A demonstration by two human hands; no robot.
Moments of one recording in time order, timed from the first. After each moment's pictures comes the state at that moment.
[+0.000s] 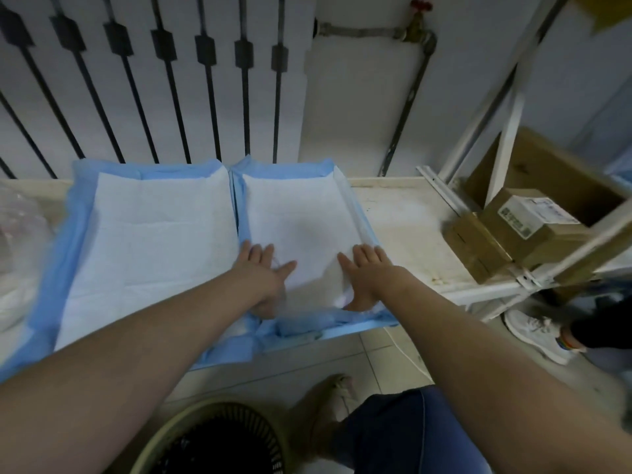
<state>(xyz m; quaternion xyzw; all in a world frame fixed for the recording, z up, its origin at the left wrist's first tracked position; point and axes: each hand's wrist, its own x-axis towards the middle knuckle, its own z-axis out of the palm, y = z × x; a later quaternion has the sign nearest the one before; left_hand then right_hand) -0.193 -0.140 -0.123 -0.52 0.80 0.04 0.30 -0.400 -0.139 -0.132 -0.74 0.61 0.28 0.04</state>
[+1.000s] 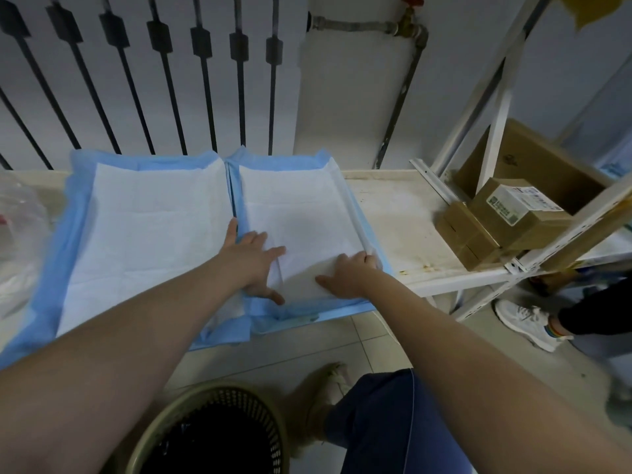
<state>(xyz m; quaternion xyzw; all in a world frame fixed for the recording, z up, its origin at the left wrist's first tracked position) -0.177 -0.141 -0.125 -0.51 0.83 0.00 0.23 -0.367 -0.117 -0.132 -0.64 0.73 0.21 0.13</state>
